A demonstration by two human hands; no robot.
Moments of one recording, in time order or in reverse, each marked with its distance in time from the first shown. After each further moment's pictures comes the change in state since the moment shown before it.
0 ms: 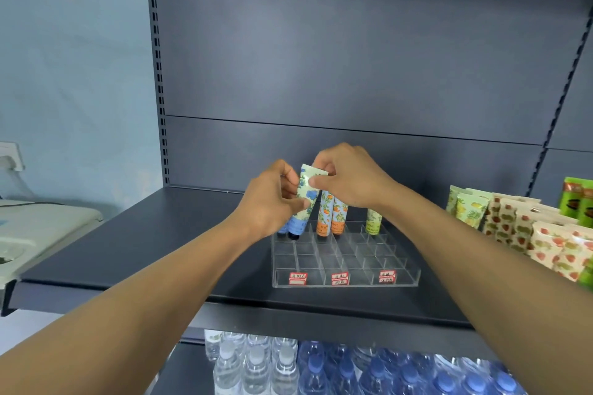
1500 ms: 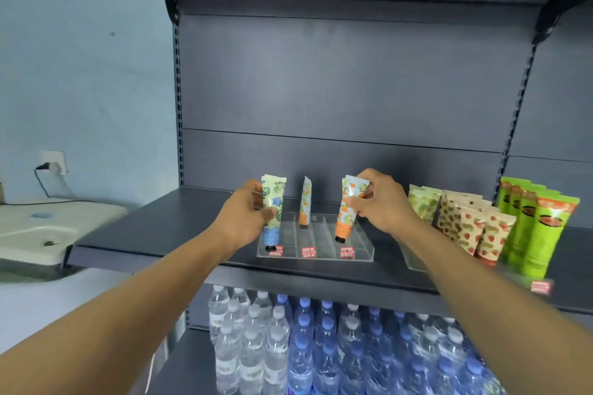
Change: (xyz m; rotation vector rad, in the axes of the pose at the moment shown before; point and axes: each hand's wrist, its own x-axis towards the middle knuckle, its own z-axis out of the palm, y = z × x) left_hand -0.093 0.045 -0.003 -0.073 0.047 -0.163; right_hand -0.097 0.055 -0.031 0.301 0.192 0.225
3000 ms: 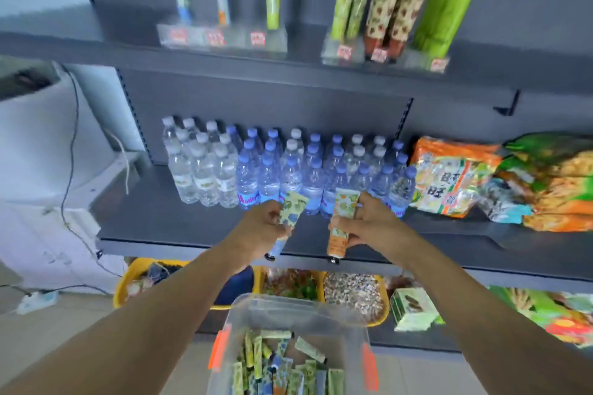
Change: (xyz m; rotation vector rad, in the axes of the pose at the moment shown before) left_hand -0.239 -0.118 0.231 -0.124 -0.382 -0.443; right_hand -0.295 0.212 -0.008 0.500 -0.497 0.542
